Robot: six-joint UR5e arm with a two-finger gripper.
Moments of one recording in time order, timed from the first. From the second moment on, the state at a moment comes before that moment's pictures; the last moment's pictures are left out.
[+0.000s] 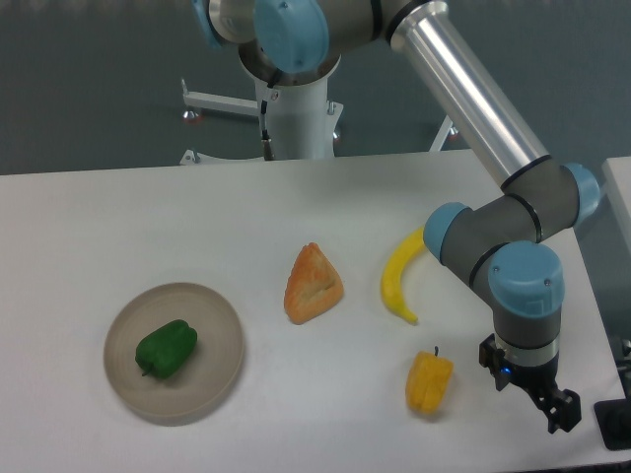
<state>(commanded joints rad) 2.35 -2.51 -0.77 -1.05 1.66 1.43</state>
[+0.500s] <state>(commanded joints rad) 2.32 -2.41 -0.91 -1.05 1.64 1.36</state>
